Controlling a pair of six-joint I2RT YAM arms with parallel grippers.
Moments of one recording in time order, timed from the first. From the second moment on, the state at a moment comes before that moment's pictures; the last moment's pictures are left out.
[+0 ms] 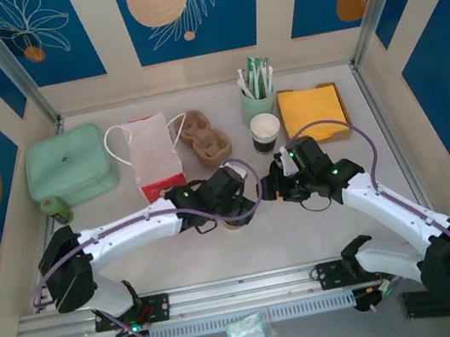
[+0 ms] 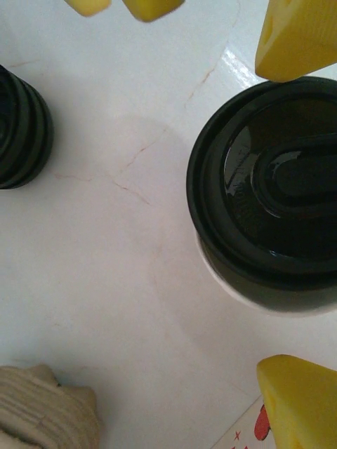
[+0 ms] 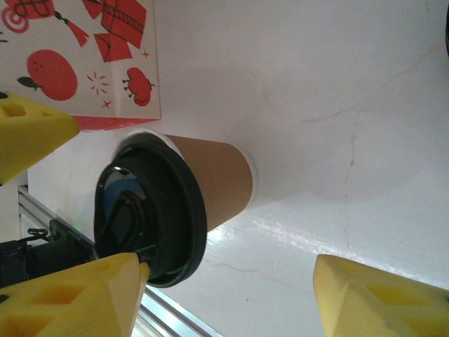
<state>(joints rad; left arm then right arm) -1.06 1.49 1.12 -0.60 -0.22 -0.35 0.50 1.05 0.75 -0.62 -0.42 0.63</state>
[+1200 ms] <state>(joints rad) -1.02 1.20 0.99 -0.69 -0.20 -0.45 0.73 1.24 0.85 -0.60 -0.39 0.67</state>
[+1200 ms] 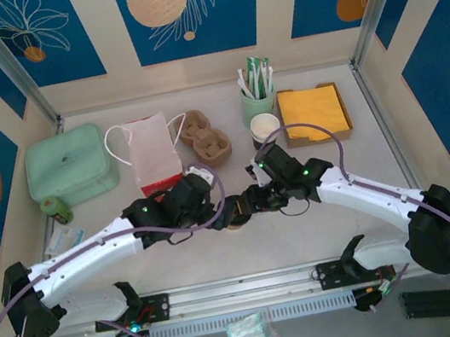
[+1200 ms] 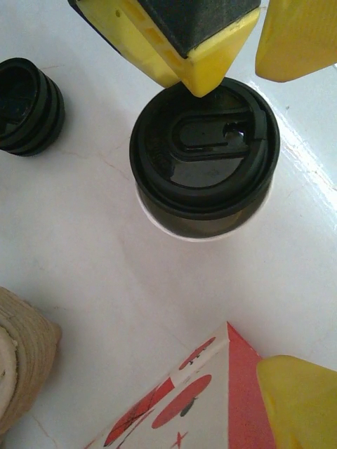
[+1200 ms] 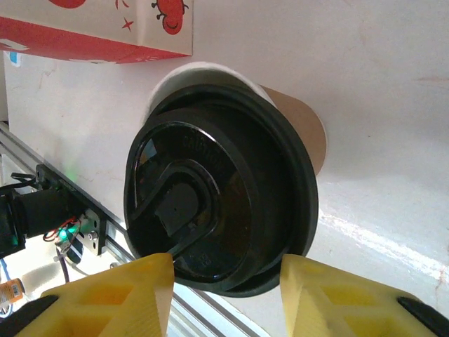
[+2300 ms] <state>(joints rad) -1.02 1.24 0.97 -0.74 -0.30 -0.52 0.72 1.29 0.95 -0.63 -0.33 0.65</state>
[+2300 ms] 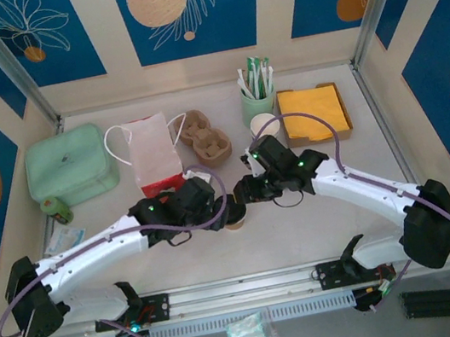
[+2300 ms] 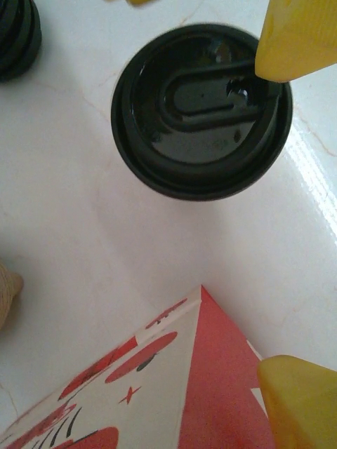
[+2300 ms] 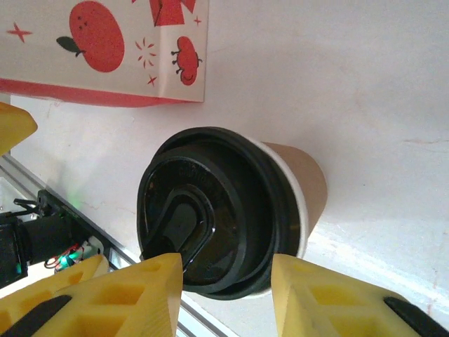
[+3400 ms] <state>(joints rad) -1.02 1.31 0.97 -0.65 -0.26 -0.51 0.70 1.35 0.93 -0.60 -0.33 0.63</state>
